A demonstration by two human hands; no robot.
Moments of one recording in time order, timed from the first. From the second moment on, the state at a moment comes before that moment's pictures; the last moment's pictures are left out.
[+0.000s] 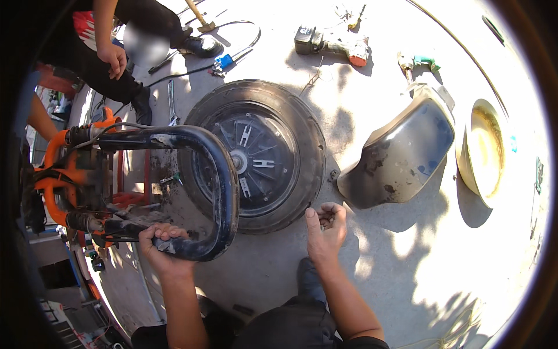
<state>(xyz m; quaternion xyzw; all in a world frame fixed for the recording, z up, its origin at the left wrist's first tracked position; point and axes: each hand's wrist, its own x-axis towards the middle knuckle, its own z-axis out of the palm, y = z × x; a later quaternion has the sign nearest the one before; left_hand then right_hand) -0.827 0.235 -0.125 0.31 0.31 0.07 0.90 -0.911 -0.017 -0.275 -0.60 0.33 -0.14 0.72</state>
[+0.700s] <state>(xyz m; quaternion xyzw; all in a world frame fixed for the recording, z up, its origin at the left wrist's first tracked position) -0.828 0.235 -0.123 0.33 0.30 0.06 0.89 -0.784 0.009 -0.295 -0.32 0.32 -0.14 0.88</state>
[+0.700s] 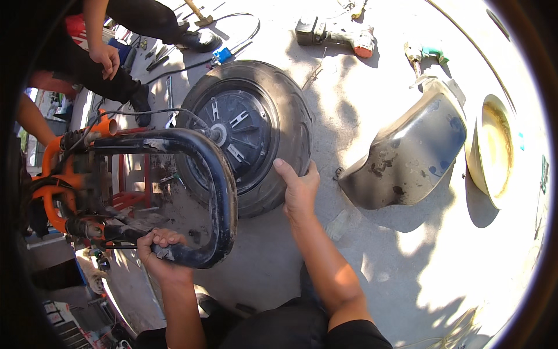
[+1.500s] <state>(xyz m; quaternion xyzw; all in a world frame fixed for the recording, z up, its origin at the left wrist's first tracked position) -0.829 0.251 -0.189 0.23 0.43 0.04 0.87 -0.707 -0.043 -0.304 -0.64 0.34 0.02 0.69</state>
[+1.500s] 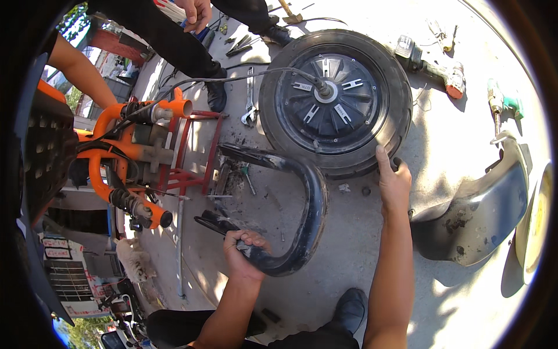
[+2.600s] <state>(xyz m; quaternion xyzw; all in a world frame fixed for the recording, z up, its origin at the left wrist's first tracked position) -0.800 0.397 -0.260 0.32 0.39 0.11 0.85 -0.831 0.049 -0.275 -0.58 0.20 0.02 0.79</state>
